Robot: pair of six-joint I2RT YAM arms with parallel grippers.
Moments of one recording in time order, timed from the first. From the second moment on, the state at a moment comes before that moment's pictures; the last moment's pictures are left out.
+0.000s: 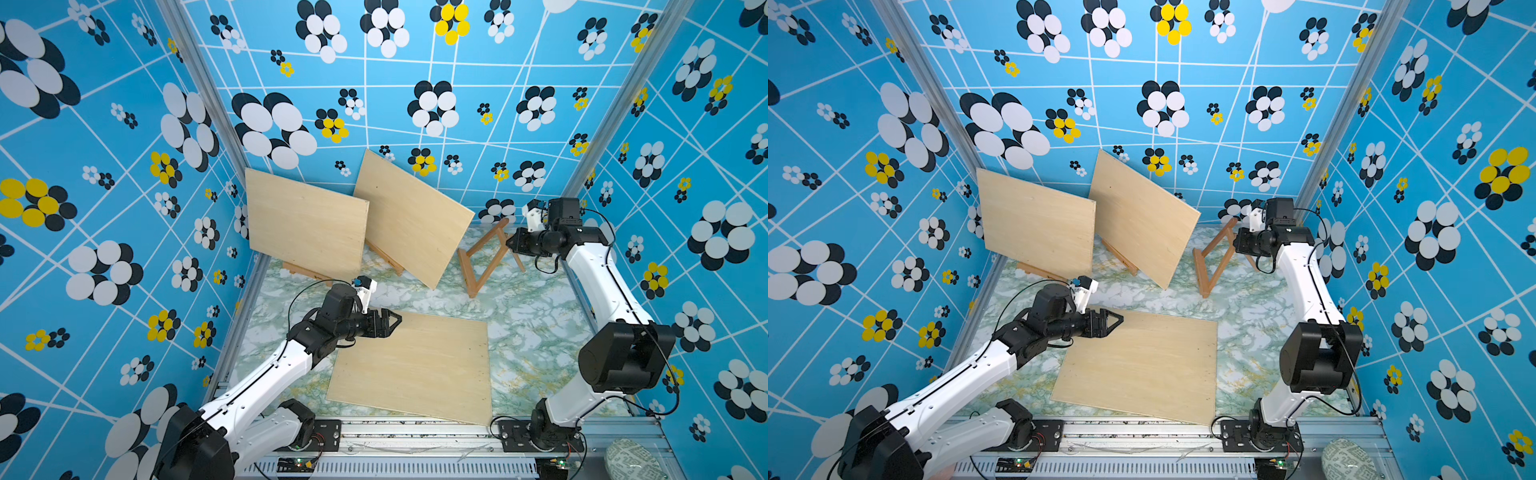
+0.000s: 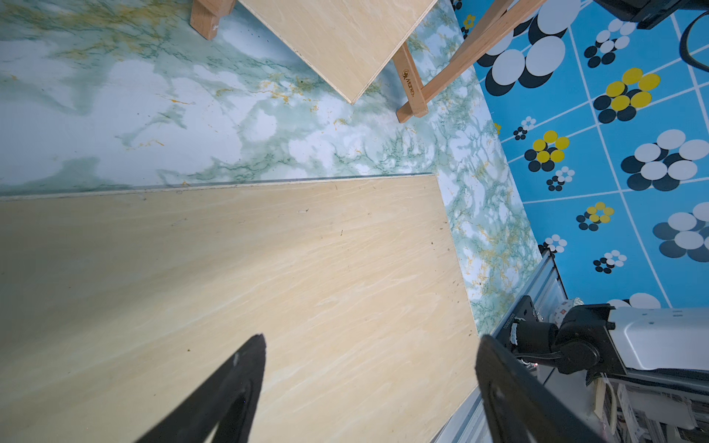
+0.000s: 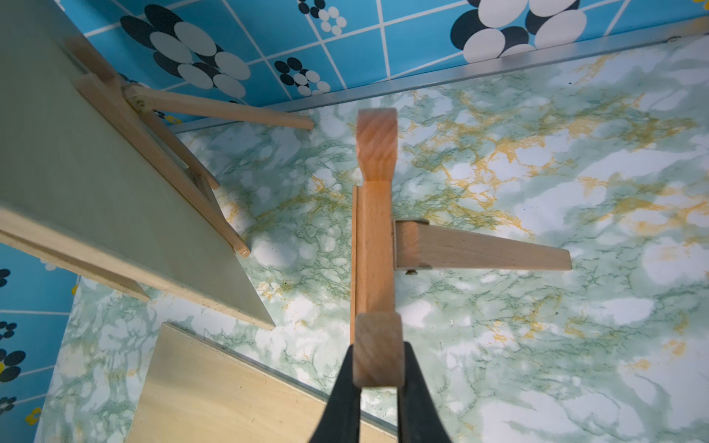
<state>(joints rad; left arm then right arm) -0.53 1.06 0.71 -0.28 0.41 -0.55 -0.03 1.67 1.63 -0.81 -0.32 0.07</state>
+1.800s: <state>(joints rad) -0.52 1.06 0.74 -0.35 0.37 -0.53 -0.33 1.93 1.27 -0.34 -0.57 0.80</state>
